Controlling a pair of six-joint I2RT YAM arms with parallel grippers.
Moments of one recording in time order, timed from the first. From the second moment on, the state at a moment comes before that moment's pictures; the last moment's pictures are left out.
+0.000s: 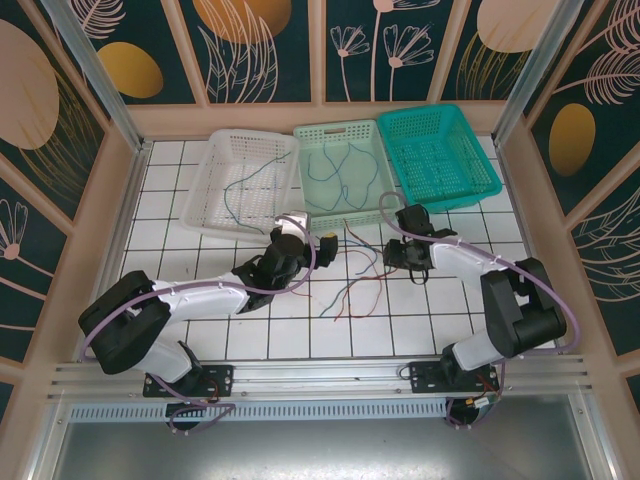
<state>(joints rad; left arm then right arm) -0.91 1.49 0.67 0.41 -0.40 -0.47 0.37 1.49 0.75 -0.41 0.00 0.45</state>
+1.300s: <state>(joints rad) -0.91 1.50 0.67 0.43 -0.32 -0.48 0.40 1.01 0.62 -0.37 0.09 0.40</state>
